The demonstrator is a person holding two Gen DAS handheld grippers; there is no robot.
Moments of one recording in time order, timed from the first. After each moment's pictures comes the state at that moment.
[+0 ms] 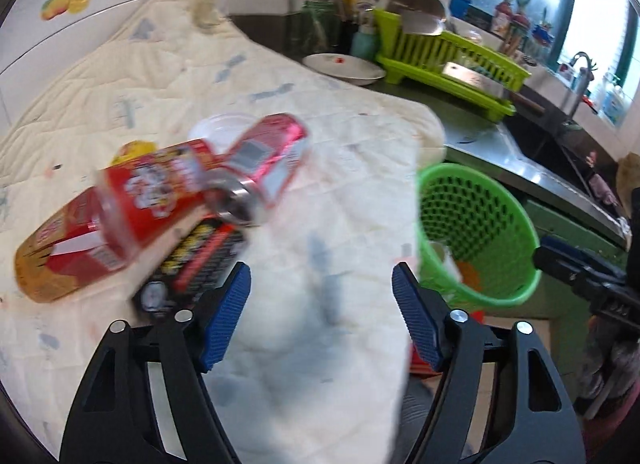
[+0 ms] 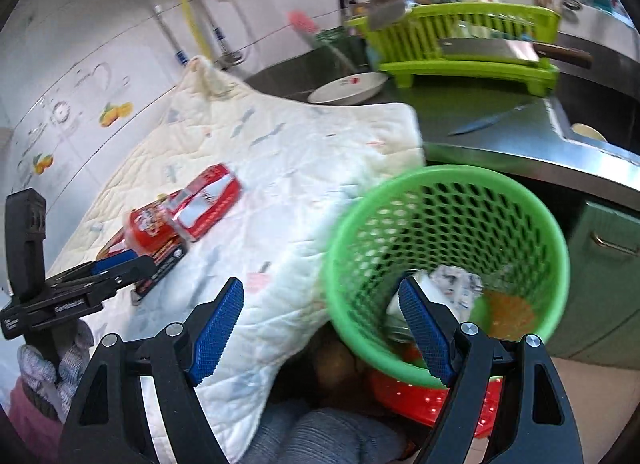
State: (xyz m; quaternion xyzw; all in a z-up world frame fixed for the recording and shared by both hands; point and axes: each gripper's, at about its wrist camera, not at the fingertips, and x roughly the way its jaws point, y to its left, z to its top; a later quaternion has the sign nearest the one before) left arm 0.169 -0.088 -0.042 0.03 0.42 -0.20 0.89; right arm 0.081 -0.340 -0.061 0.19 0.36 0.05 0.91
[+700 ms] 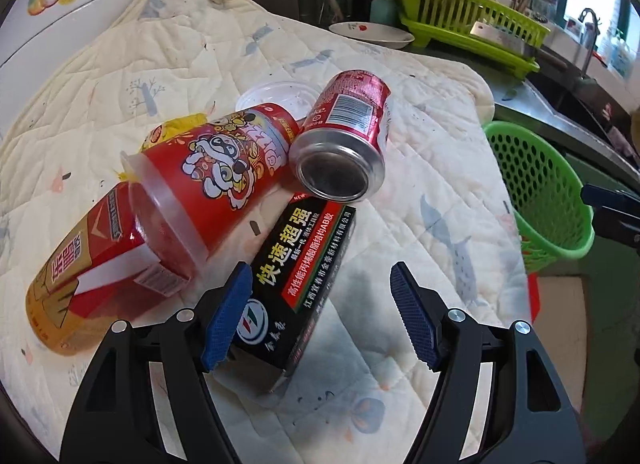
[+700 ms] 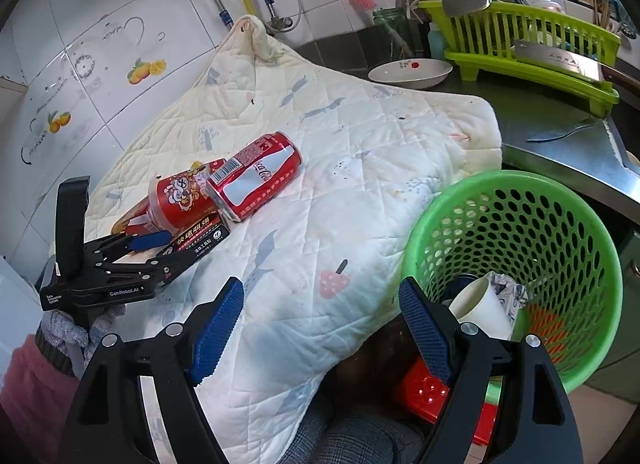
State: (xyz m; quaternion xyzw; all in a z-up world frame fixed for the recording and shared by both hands) left arm 0.212 -0.044 -0.082 0.11 0.44 -0.21 0.87; right arm 0.118 -0.276 -0.063 0.15 0.39 0.10 0.90
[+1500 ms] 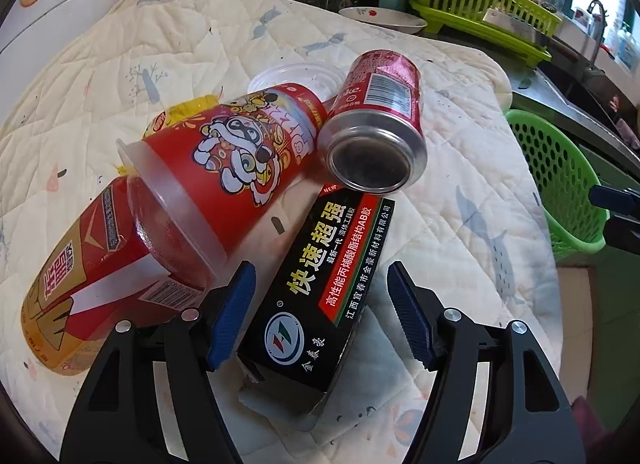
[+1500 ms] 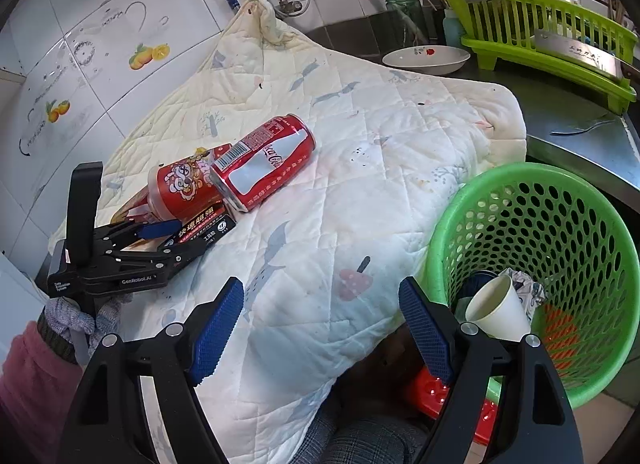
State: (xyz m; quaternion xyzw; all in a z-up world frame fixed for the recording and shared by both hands) left arm 0.231 -0.036 -0.095 0.12 0.45 -0.20 0.86; right arm 0.134 -0.261 -0.076 0.15 0.40 0.11 0.90
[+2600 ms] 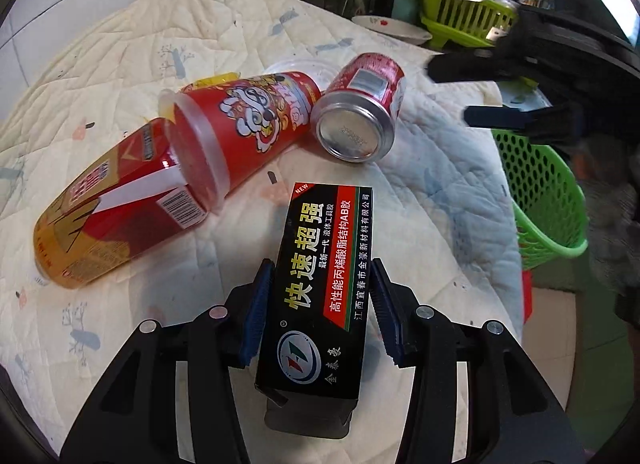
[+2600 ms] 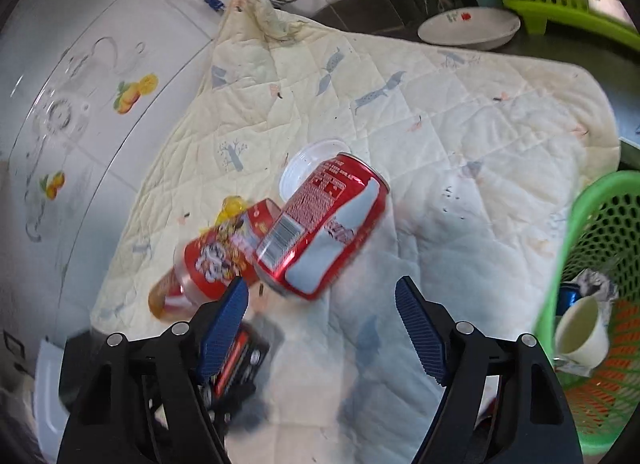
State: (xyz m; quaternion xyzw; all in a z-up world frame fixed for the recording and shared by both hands) left arm 0.178 -0.022 -0.082 0.07 0.45 -0.18 0.87; right arm 0.252 -0.224 -0.063 0.27 0.44 0.15 0.84
